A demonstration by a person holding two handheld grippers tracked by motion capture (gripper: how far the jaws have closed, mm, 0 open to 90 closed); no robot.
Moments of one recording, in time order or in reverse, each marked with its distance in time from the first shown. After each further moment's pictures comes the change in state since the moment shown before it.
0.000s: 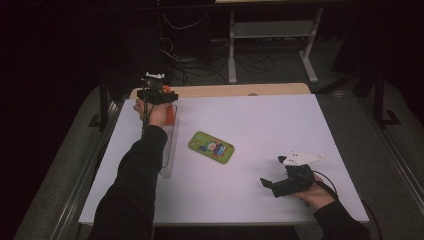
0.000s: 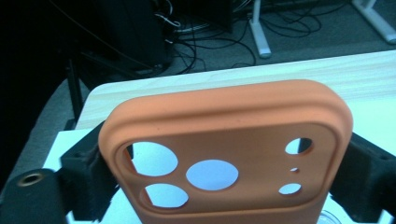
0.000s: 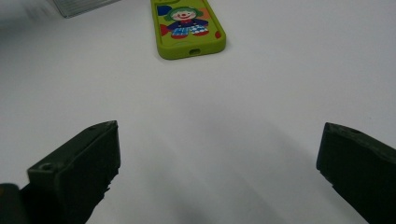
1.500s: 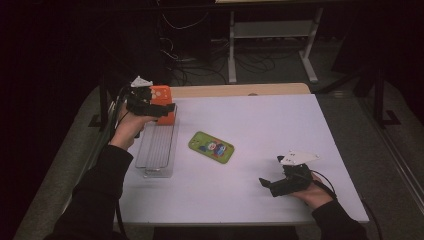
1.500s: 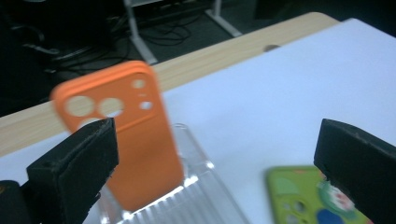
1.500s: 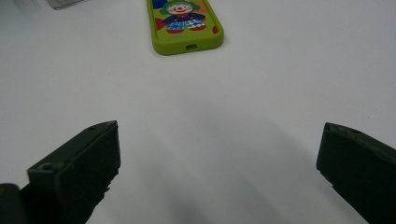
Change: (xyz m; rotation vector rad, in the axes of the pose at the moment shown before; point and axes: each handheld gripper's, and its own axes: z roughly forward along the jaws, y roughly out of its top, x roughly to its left) left arm 0.025 -0.016 -0.110 -0.085 -0.535 0.184; right arm 0.002 0.003 0.004 0.026 -0.023 -0.008
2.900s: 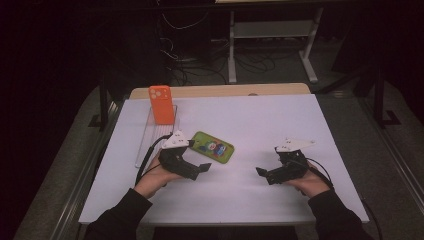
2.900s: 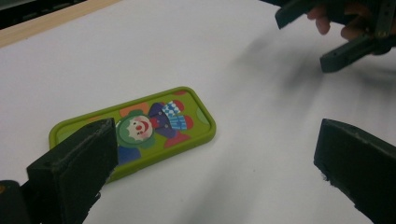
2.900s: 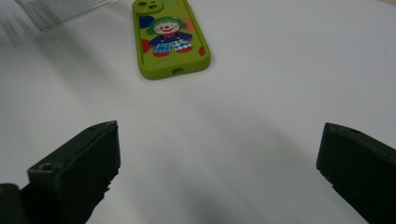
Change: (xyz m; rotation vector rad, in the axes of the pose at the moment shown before) left arm -0.127 -0.091 -0.002 -0.007 -0.363 0.196; right arm -0.011 0.031 0.008 0.030 -0.008 0.031
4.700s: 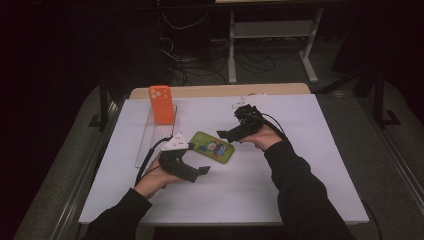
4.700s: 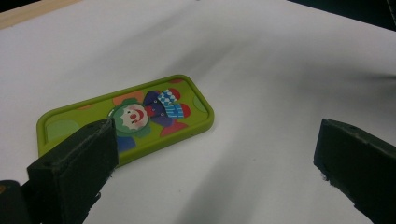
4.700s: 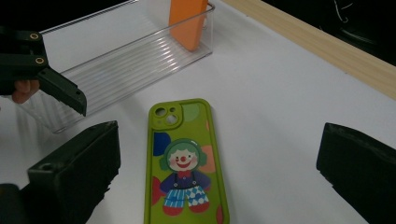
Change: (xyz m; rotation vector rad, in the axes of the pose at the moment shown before) left arm 0.005 -0.008 0.005 0.011 -0.044 -0.019; right arm 0.006 0.134 0.080 0.005 0.123 -0.059
